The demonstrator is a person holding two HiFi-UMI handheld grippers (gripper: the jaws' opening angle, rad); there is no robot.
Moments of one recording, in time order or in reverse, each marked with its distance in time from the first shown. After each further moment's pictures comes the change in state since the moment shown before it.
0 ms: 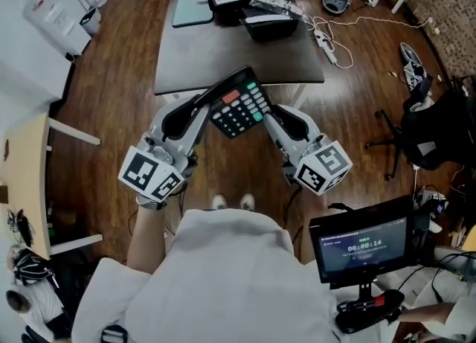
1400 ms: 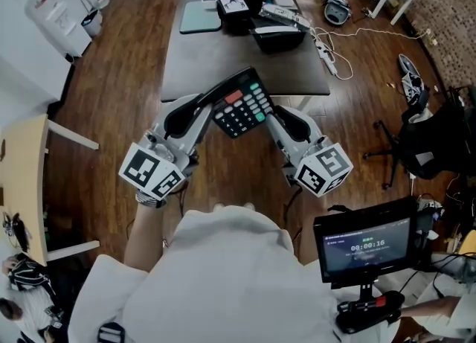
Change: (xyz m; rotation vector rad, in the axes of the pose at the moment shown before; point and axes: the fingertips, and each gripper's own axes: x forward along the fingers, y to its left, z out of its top) left arm -0.009 0.042 0.007 -0.008 -0.035 -0.018; right arm 0.042 0.006 0.009 -0.044 0.010 -0.029
